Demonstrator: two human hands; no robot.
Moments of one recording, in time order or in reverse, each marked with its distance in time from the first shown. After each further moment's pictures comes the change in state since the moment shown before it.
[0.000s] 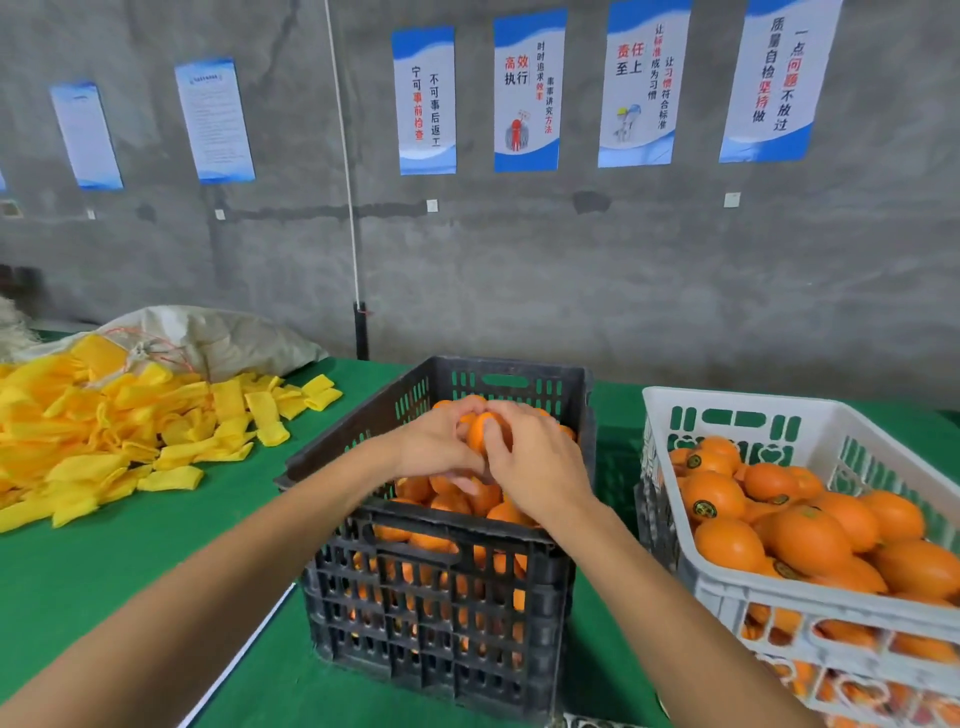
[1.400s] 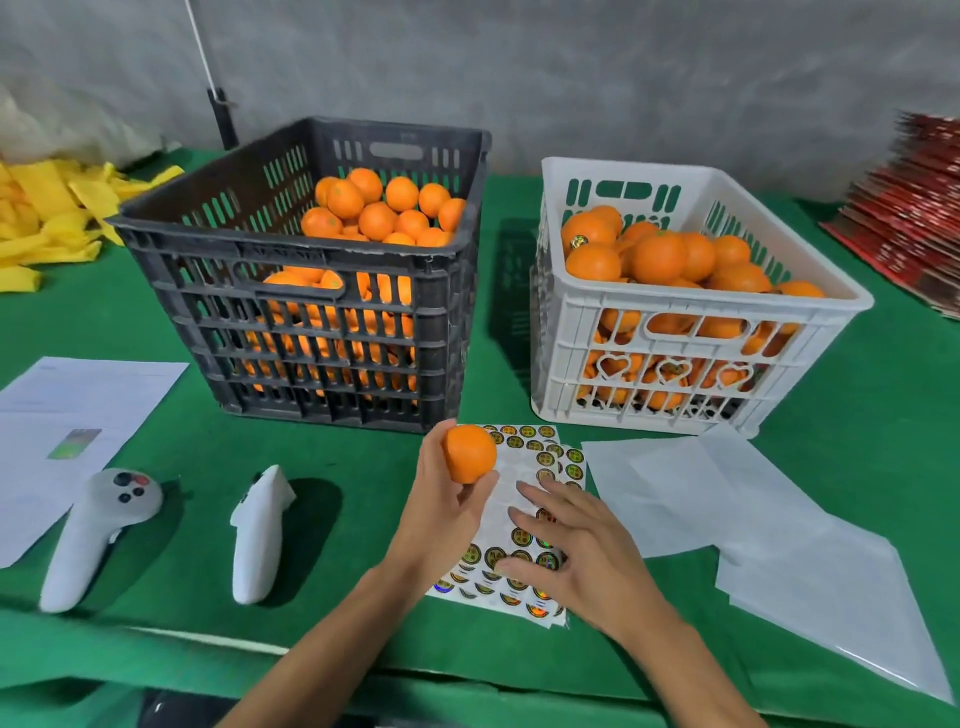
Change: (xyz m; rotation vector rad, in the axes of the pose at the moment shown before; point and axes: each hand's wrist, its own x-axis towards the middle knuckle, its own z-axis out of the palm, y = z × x) left_hand -0.152 -0.162 0.303 -0.185 0.316 0.045; right_hand -0.365 0.124 0.001 -0.105 -0.464 0.118
